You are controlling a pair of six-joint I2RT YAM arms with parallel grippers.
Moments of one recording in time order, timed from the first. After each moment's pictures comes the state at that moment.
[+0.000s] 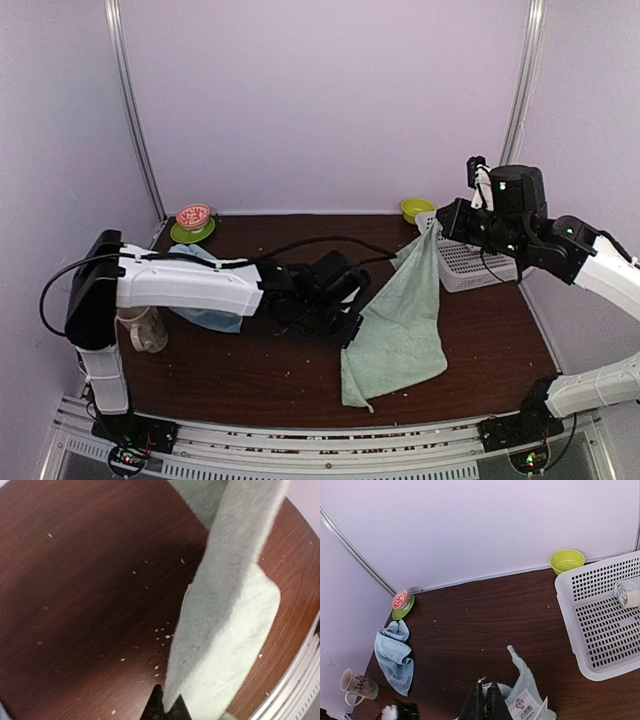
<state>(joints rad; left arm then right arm) -1.18 1.92 1.45 -0.47 -0.12 -0.47 0.69 1.08 1.11 -0.41 0.31 0.57</state>
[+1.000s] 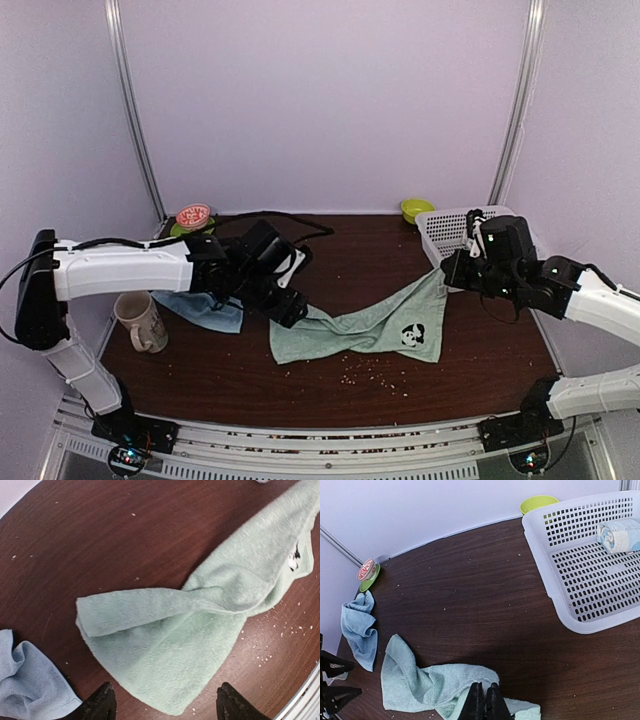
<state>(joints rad) -0.98 1.63 1.23 -0.56 -0.13 -0.27 0.67 0.99 0.80 -0.37 0.28 0.64</state>
